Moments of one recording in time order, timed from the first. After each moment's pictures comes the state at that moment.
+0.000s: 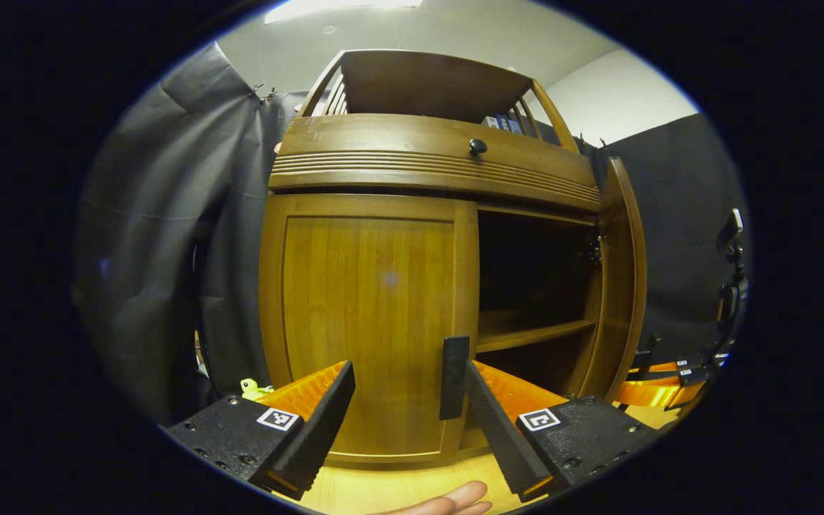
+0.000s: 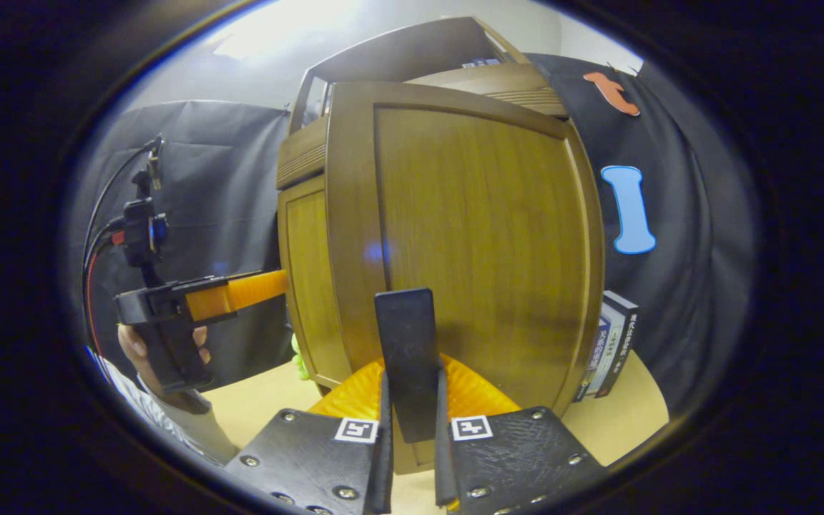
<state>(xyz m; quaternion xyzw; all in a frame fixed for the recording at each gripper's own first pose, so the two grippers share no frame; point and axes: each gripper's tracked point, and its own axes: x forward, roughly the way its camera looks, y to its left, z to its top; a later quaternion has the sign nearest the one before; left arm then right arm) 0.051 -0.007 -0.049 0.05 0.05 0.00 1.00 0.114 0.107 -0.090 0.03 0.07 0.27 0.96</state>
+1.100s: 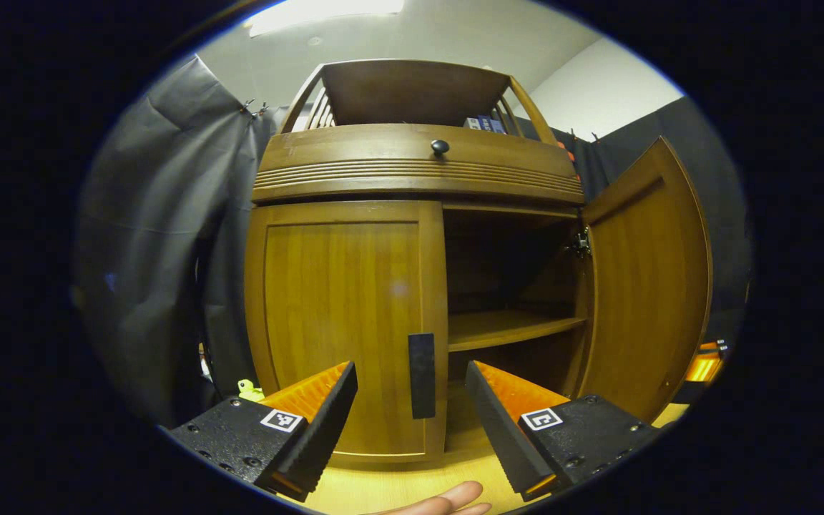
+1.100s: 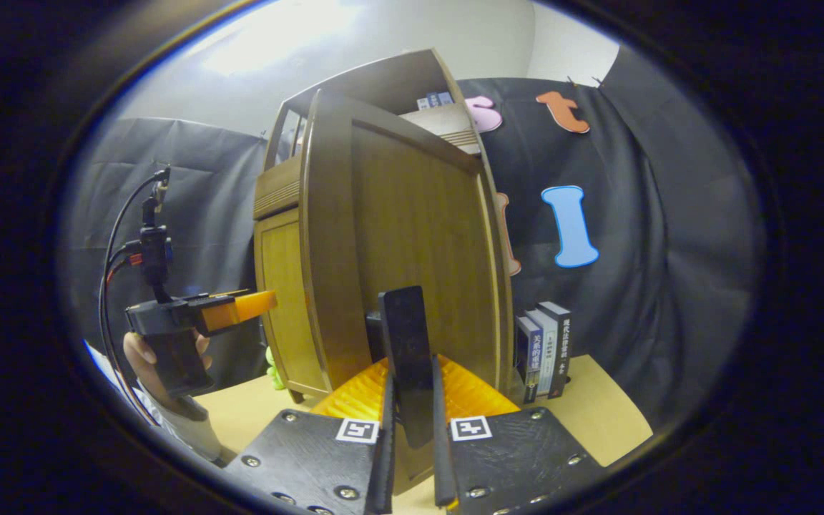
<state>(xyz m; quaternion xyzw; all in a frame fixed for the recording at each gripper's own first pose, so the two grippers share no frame) 0.046 -0.048 -0.060 0.08 0.04 0.01 1.00 0.086 -0.005 -0.079 0.05 0.02 0.19 0.98</state>
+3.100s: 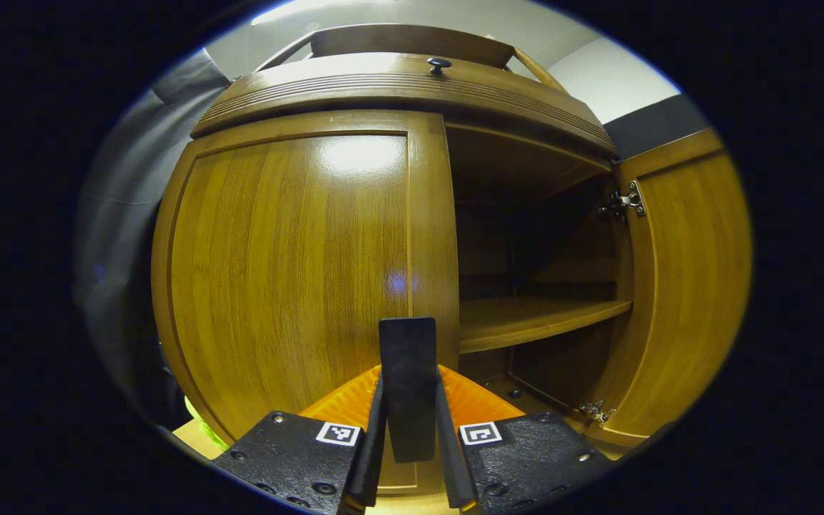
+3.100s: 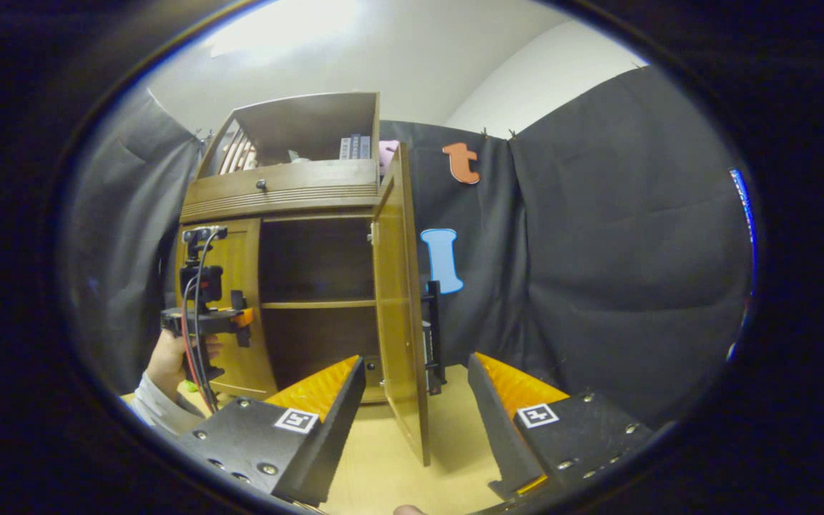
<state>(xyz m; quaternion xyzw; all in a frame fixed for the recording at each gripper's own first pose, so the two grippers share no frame) 0.161 -0.040 -0.130 0.06 0.06 -0.01 1.00 -0.066 -0.093 -0.081 0.03 -0.05 -0.05 1.00</state>
